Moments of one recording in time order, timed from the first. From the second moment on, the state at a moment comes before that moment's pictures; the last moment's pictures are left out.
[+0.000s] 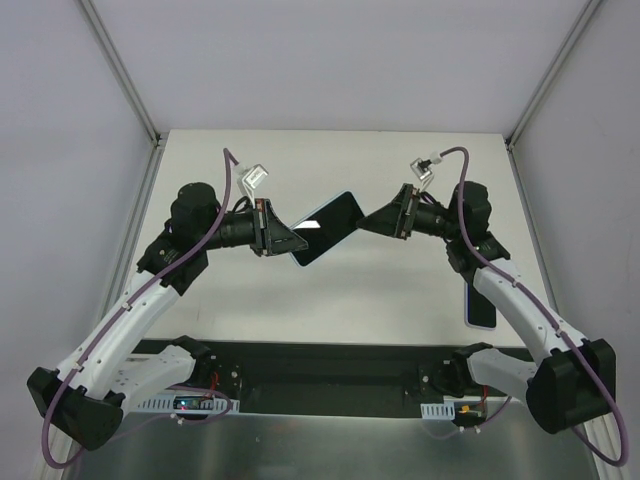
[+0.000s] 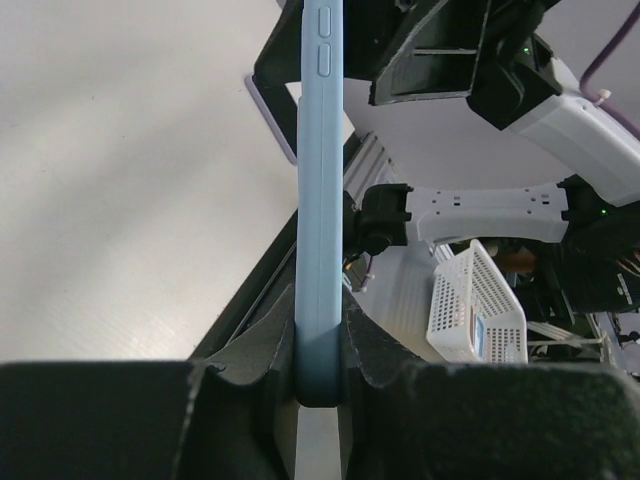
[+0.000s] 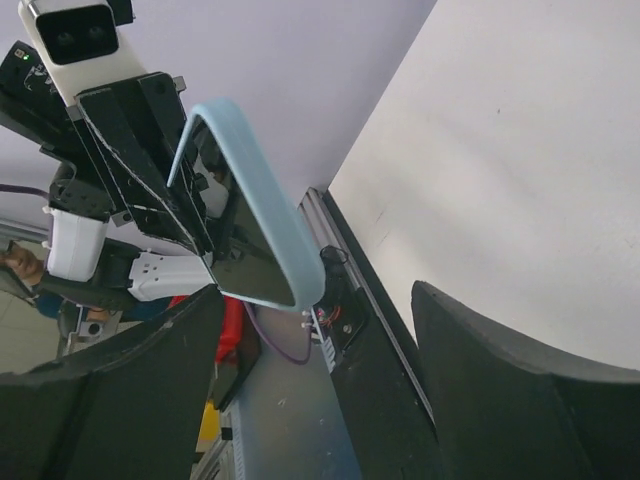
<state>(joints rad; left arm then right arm) -0.47 0.94 0.96 -0.30 0.77 -0.72 0.34 1.10 0.80 0.18 -0.89 0.90</state>
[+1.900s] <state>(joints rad) -0.42 0.98 0.87 0.02 1.05 -0.92 0.49 1.43 0.97 0.70 -1.14 1.22</state>
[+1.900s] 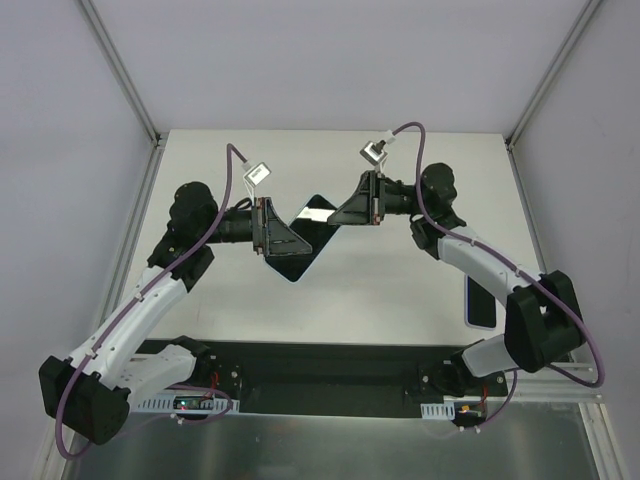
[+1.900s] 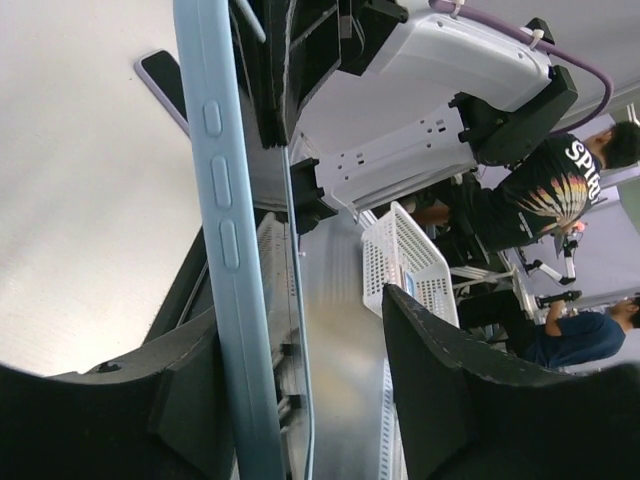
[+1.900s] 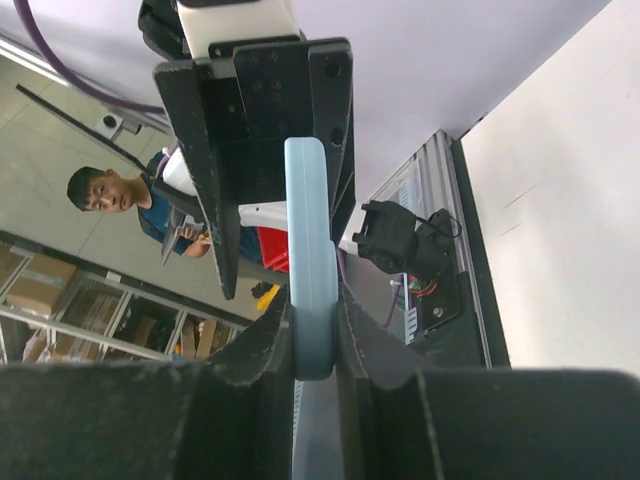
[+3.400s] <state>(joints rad) -0.30 1.07 0.87 -0.11 0.57 -0.92 0.64 1.27 1.10 -0.44 -0.42 0.70</state>
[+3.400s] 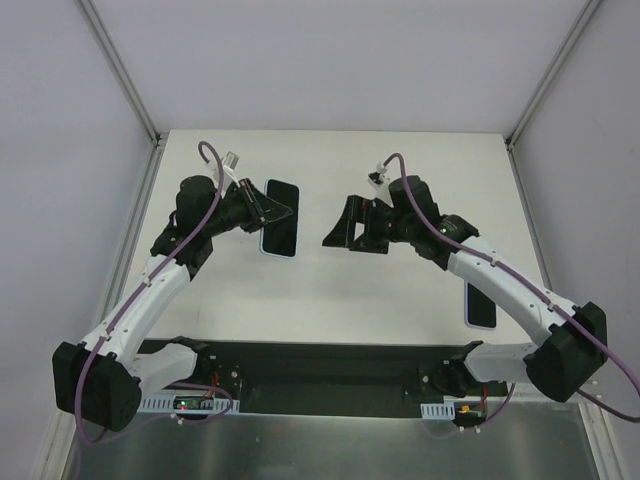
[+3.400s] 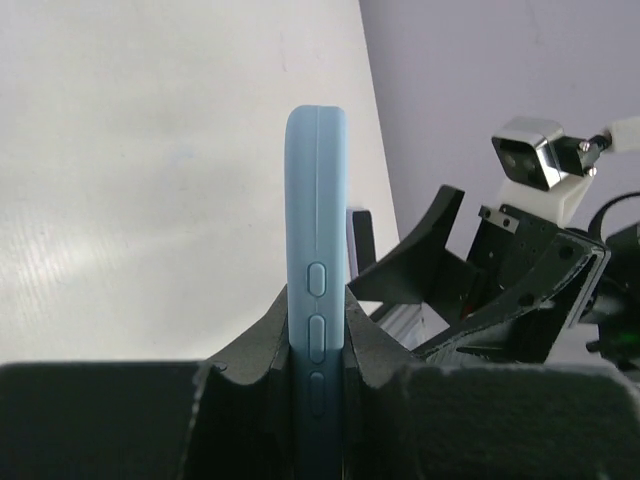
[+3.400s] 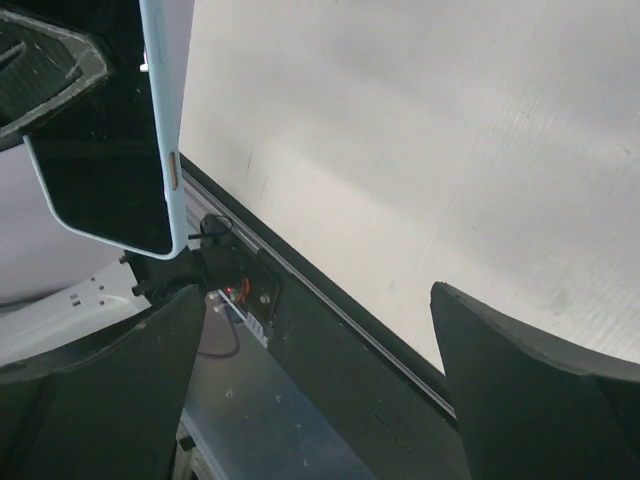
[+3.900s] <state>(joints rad) -0.30 1.00 0.77 -0.08 0.44 -0.94 0.87 1.34 1.13 -0.37 -0.21 0.90</state>
